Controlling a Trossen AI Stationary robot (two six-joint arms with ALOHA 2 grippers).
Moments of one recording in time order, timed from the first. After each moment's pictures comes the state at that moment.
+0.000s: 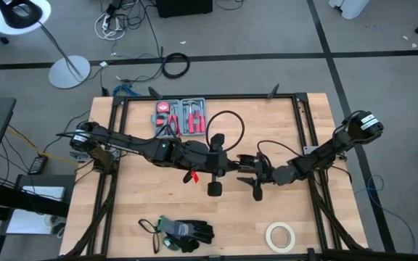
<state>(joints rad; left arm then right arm) -0.22 1.71 1.56 -0.15 -0.18 0.04 0.46 1.39 0.34 0.68 0.56 0.35</state>
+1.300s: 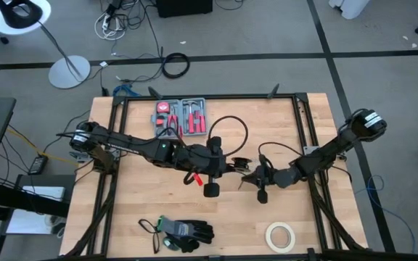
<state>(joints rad) -0.22 1.71 1.56 -0.31 -0.19 -0.01 0.50 1.32 0.34 0.50 0.53 0.36</state>
